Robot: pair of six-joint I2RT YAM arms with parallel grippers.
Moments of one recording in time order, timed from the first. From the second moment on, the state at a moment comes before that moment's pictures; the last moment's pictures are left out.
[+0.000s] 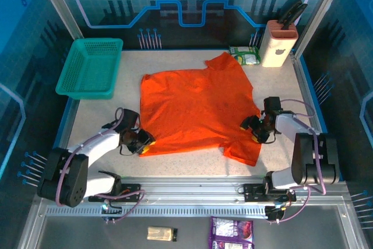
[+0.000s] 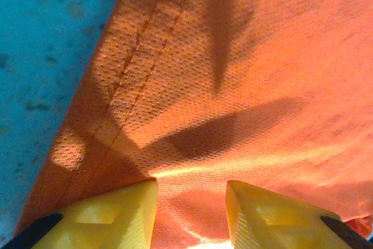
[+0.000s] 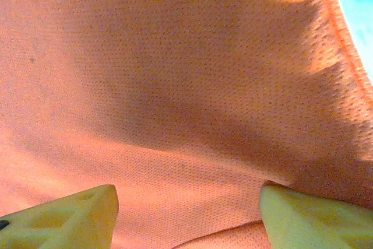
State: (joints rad) left arm -0.21 1.24 0.49 -0.51 0.38 -0.98; right arm -0.04 1.41 0.66 -0.59 -0.35 0.68
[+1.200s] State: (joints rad) left arm -0.07 2.63 2.53 -1.20 0.13 0.03; right arm 0.34 1.75 1.24 -0.79 -0.34 0.38
